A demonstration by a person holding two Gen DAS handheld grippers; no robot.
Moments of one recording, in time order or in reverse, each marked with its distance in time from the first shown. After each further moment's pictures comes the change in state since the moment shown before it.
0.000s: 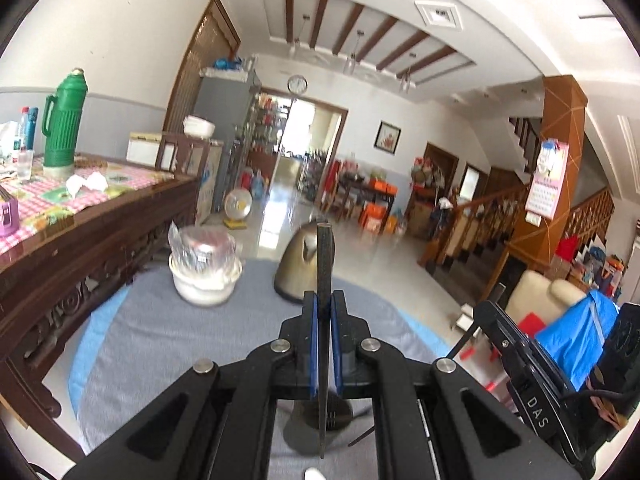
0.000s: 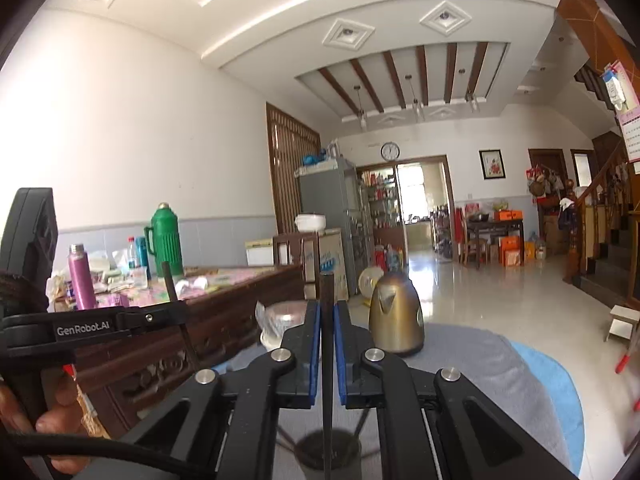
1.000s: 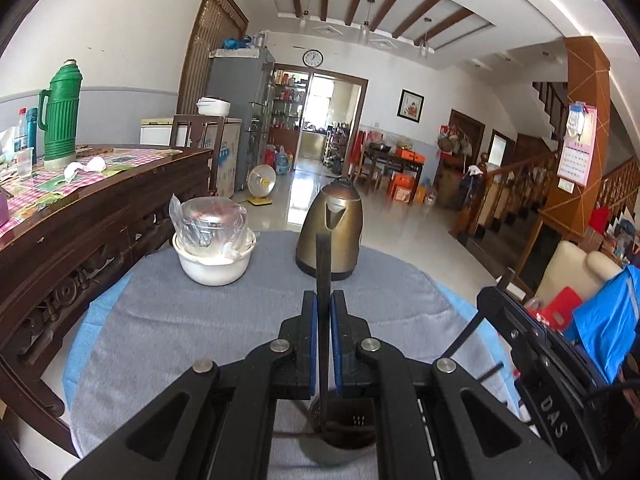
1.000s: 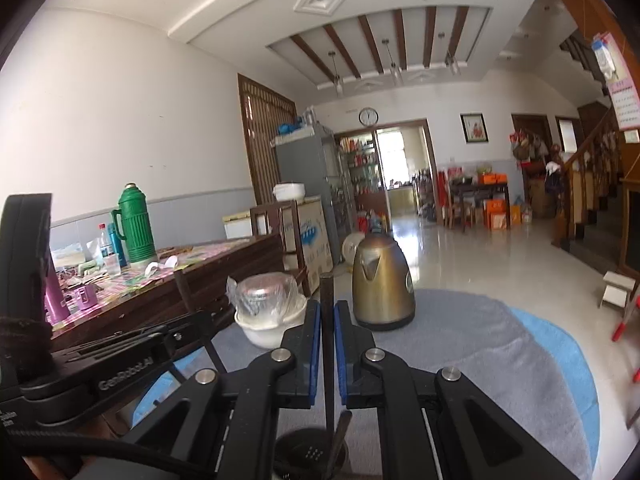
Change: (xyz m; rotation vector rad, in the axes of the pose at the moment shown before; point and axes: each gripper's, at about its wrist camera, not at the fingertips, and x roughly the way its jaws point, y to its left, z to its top) left arm 0.079 -0.011 -0.036 0.060 0.121 0.120; right arm 0.065 -0.036 -0.034 0.078 0.160 -0.060
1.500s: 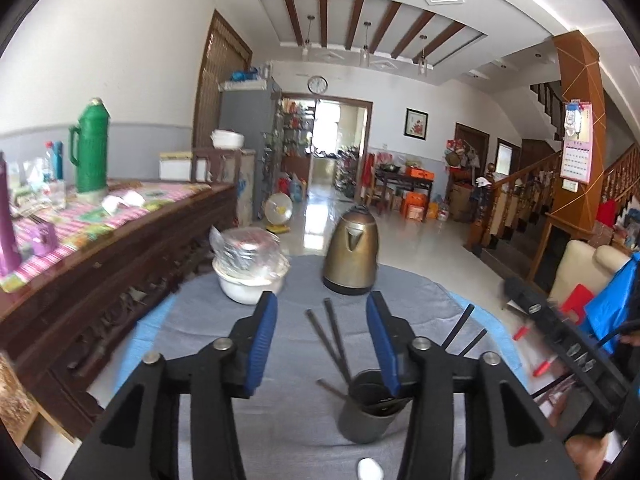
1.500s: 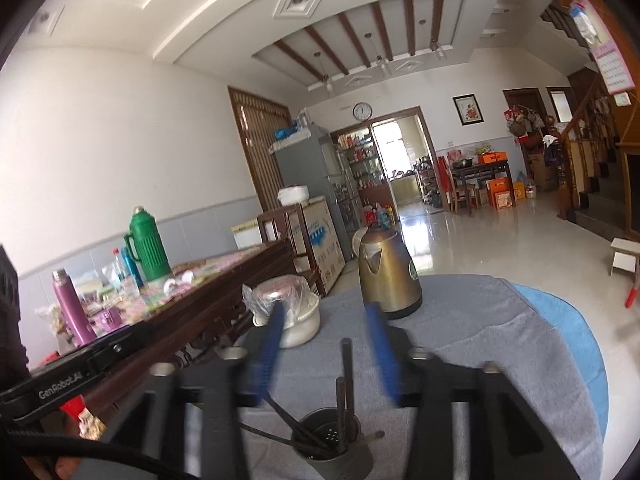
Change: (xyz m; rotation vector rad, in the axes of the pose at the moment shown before) left arm -0.093 0.015 -0.009 0.064 -0.110 0.083; right arm -0.052 -0.017 0.002 0.115 -0.048 0.036
